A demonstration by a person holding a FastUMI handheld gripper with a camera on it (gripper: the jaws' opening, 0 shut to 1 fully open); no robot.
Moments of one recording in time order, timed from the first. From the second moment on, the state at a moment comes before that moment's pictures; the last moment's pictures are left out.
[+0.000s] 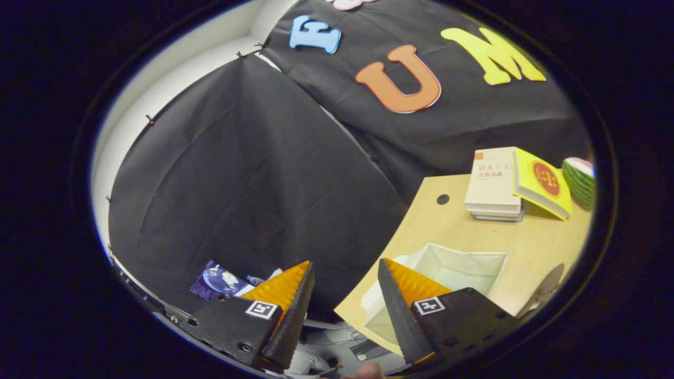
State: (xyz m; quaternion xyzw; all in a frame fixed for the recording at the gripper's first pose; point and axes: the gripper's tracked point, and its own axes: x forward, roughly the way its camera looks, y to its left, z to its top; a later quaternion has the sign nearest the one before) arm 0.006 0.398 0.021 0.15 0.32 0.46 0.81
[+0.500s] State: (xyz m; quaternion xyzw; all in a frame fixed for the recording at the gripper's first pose) arm 0.032 0.219 0.005 0.08 0.27 0.30 0.91
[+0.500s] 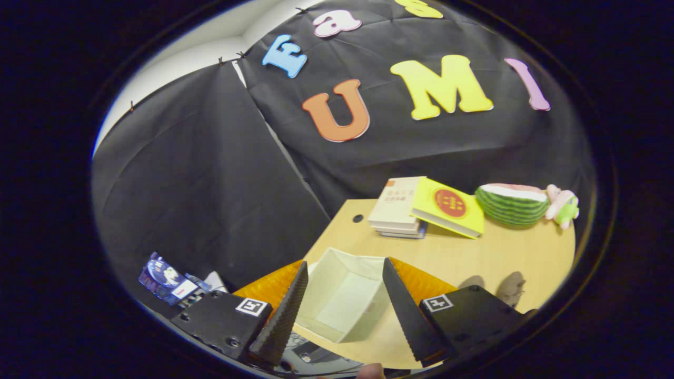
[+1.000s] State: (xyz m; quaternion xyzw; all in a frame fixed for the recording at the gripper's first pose) arm 0.027 0.056 -0.119 0.01 0.37 0.15 0.92
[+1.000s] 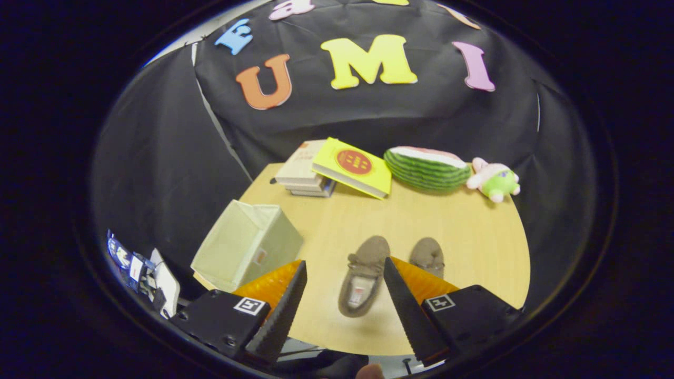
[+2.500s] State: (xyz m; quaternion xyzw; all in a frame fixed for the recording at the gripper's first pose) arm 0.073 0.047 -0.329 0.07 0.59 0.07 0.80
